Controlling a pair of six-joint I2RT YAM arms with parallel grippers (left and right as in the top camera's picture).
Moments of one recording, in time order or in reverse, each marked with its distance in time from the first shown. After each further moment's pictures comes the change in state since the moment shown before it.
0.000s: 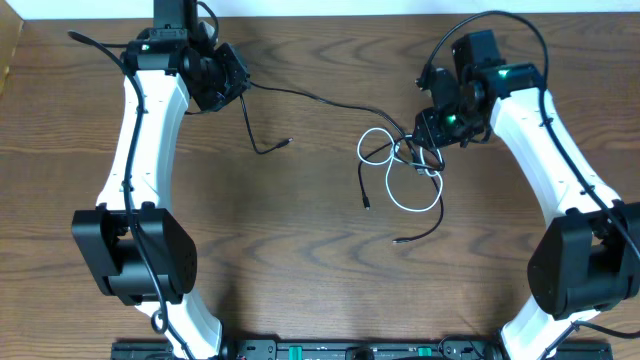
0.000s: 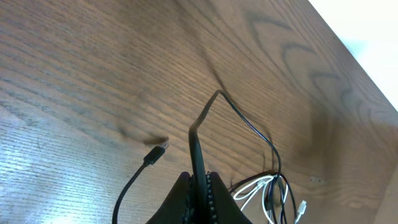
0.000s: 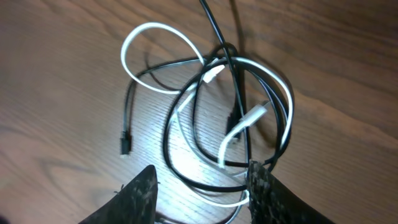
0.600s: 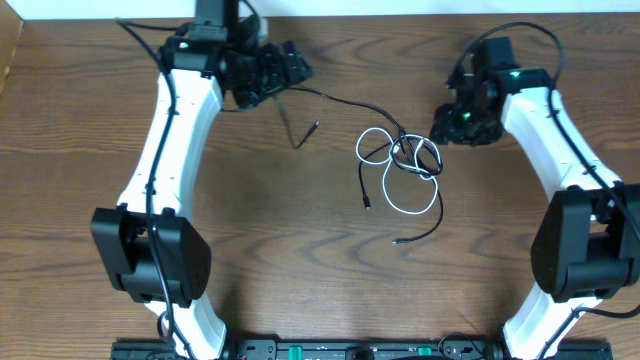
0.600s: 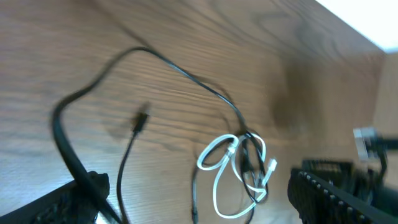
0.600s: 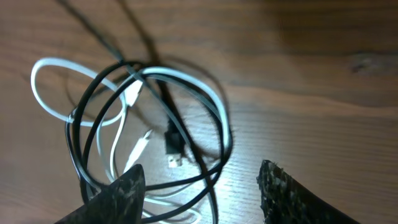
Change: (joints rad) left arm -0.156 0.001 0.035 0.026 0.114 0.137; right arm -0.116 0.066 -0.035 0.082 0.040 0.208
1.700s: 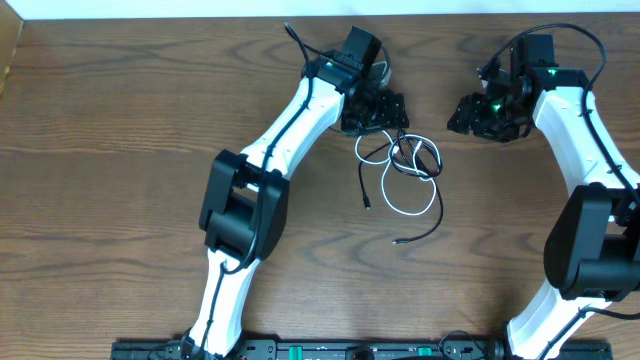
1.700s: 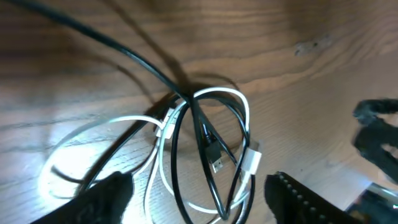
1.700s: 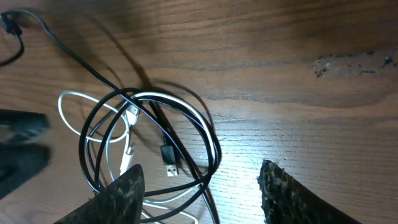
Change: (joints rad) left arm -0.348 0.380 0.139 0.083 0.040 -0.065; right arm -0.111 0.000 0.000 0.026 -0.121 0.044
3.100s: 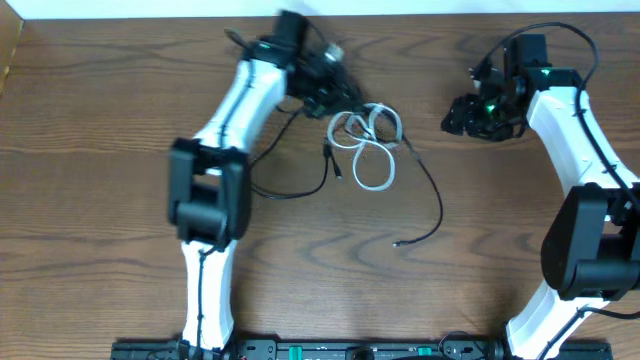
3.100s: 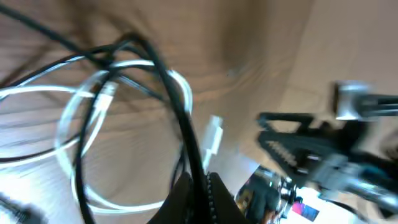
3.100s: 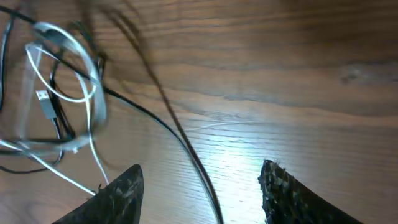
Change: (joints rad) left arm 0.249 -0.006 0.000 0.002 0.404 -0.048; right arm 0.037 0.000 0.000 0.008 -0.013 -0.027
